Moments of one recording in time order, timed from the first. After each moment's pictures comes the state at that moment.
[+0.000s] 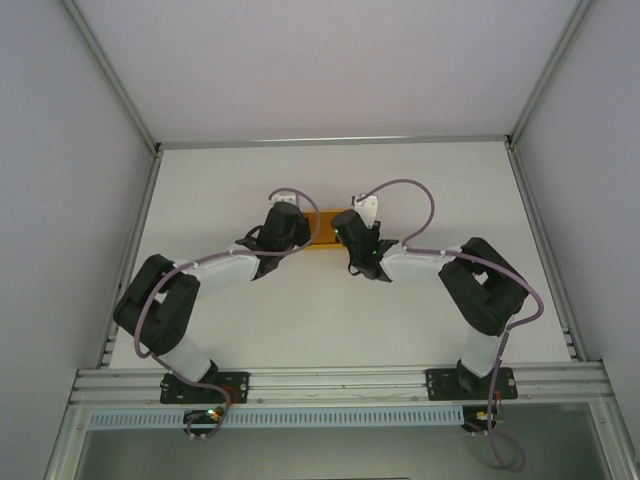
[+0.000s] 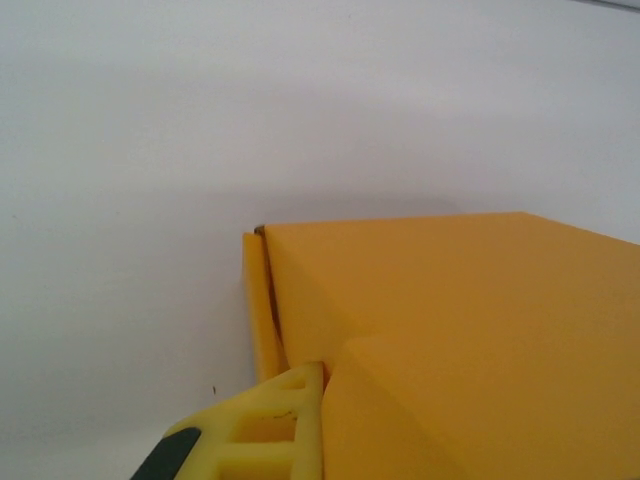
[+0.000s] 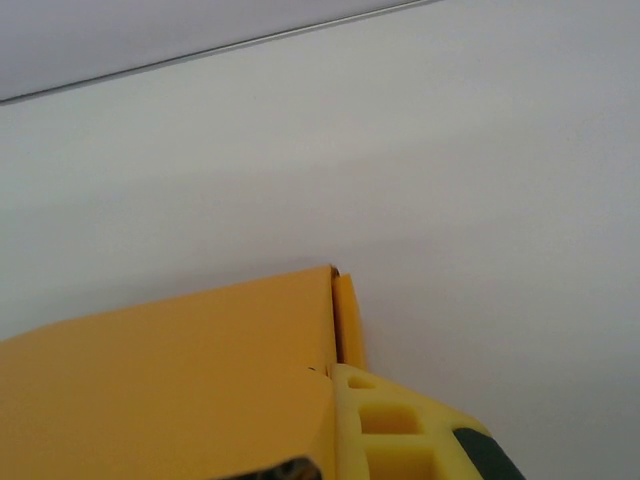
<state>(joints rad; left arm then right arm) -0.68 1.62 0.85 0.14 -0.20 -0.55 0.71 1.79 0.95 0.21 0.65 0.62</state>
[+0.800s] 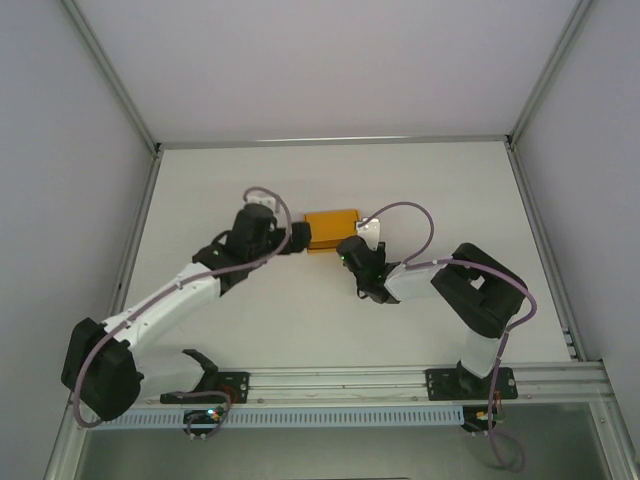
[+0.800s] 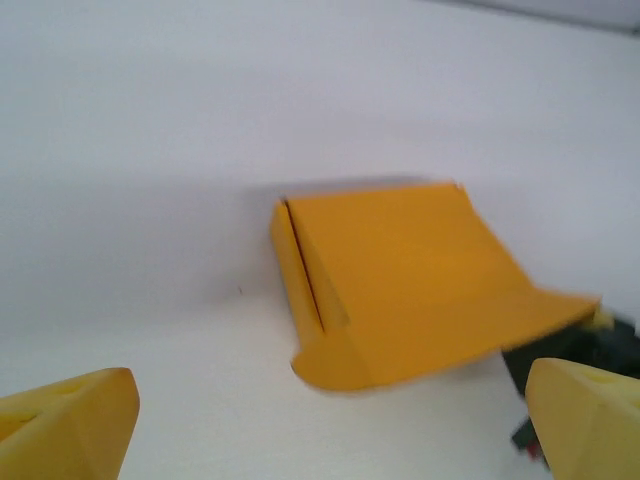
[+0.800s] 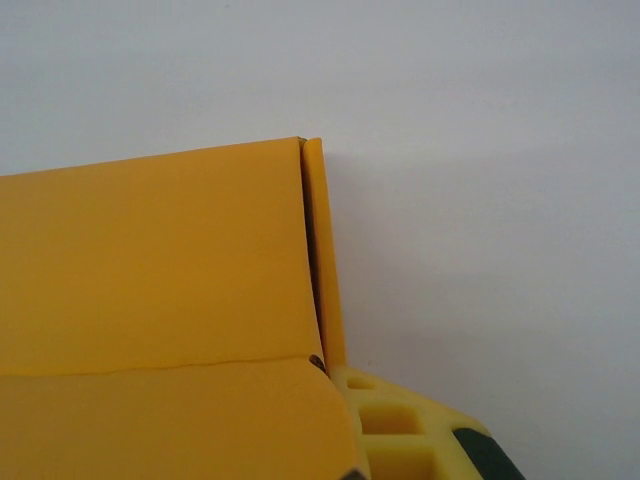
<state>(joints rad) -0.63 1.23 0.88 -0.26 -0.10 -0.54 0.76 1.80 0.76 0.37 0.70 0.53</state>
